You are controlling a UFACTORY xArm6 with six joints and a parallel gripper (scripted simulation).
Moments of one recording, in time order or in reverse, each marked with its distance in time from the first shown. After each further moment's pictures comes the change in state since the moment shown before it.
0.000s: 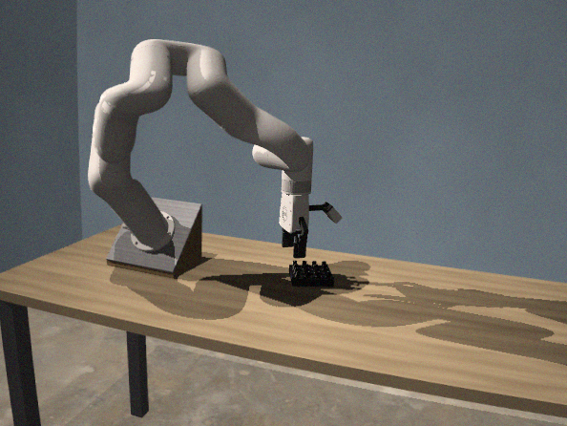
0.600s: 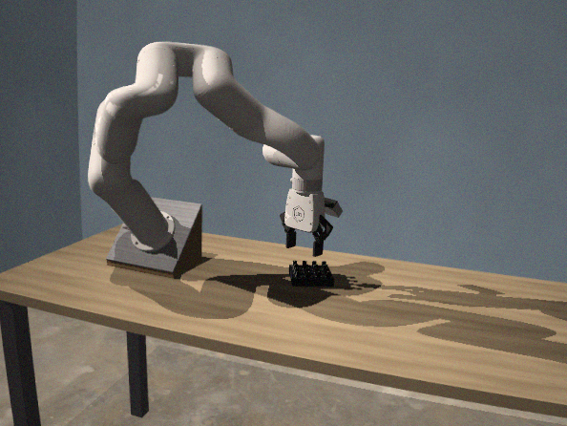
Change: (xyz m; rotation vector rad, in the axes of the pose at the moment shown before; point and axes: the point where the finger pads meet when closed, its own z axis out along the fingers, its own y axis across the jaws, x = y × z) arm 0.023 0.016 -0.006 -0.002 0.001 -0.496
